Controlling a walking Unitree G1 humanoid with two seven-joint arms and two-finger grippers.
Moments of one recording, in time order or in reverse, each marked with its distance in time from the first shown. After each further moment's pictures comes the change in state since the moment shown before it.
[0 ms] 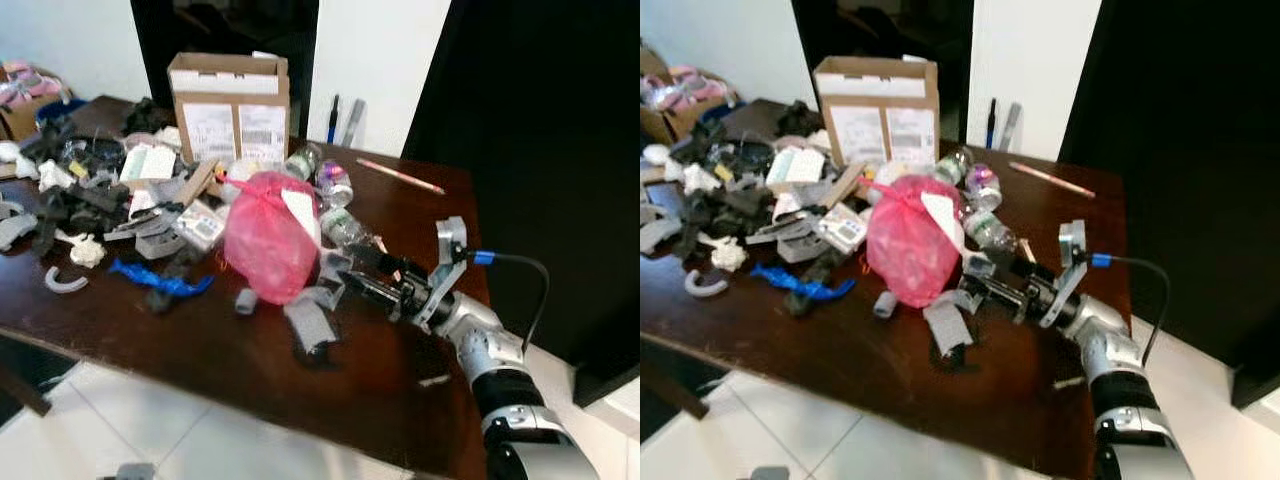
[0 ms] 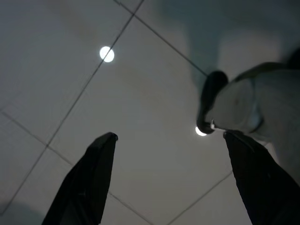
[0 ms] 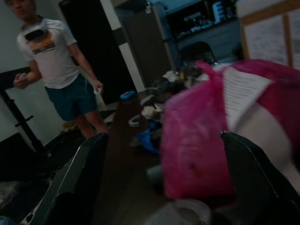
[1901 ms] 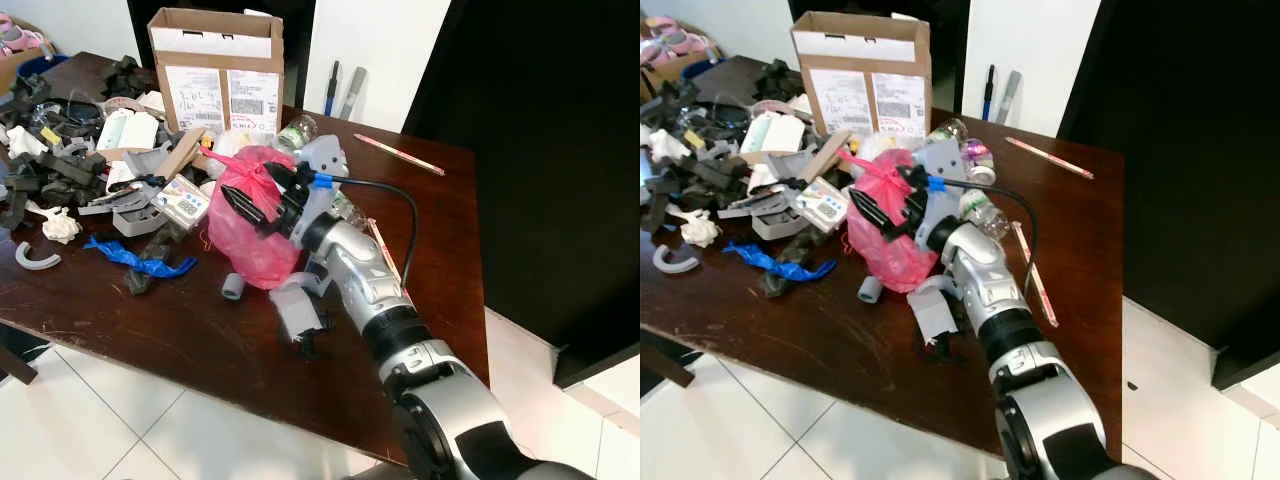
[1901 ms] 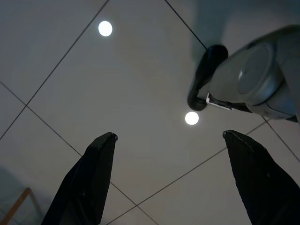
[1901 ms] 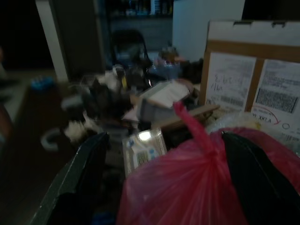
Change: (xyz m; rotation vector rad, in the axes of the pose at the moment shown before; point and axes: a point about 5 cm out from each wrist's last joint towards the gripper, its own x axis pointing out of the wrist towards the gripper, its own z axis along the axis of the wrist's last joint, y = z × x) left arm -0.008 0.012 -0.027 -0.125 -0.001 0.104; right arm 0.189 0.040 0.022 -0.394 -0.012 -0.246
